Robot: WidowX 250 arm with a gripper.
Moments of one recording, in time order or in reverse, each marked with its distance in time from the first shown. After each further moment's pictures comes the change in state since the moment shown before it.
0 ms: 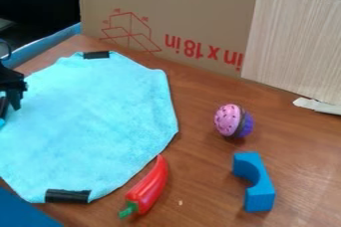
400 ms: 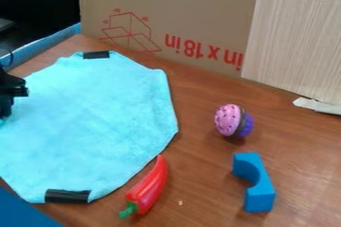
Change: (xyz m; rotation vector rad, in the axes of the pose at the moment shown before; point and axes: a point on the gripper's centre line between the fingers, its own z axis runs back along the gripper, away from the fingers) arm -0.006 0.000 -0.009 0.003 0.031 0.016
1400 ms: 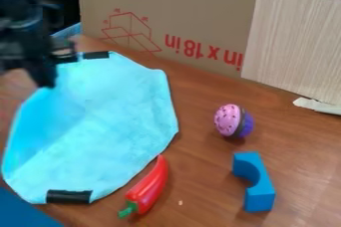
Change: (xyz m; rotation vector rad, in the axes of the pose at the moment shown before) arm 0.009 -0.089 0.060 -0.142 0.117 0.048
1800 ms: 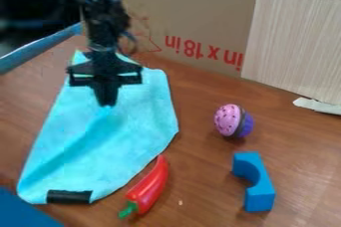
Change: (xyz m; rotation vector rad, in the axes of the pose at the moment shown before) arm -0.020 -0.081 -0.034 0.086 0.017 -0.035
